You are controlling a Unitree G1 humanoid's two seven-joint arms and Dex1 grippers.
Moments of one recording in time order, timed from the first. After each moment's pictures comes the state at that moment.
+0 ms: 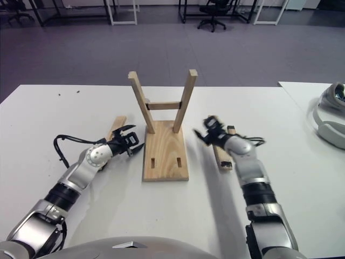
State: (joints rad) left arm -0.28 0.44 -0.32 0.07 0.33 0.09 -0.45; right arm -0.27 -0.48 -0.19 0.16 0.12 0.29 0.51
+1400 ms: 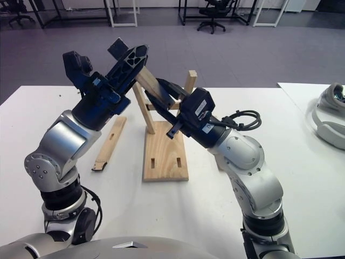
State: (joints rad) left arm -0.45 0.05 0.12 -0.62 -1.60 0.73 0.28; right arm -0.28 -0.43 0.09 -0.81 0.36 0.47 0.41
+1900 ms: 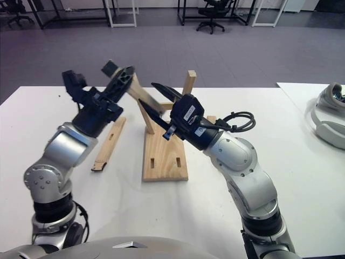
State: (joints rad) left arm -0.29 0.22 0.14 -0.60 -1.40 0.60 0.18; right arm -0.27 -0.43 0.14 -0.80 0.31 0.47 0.40
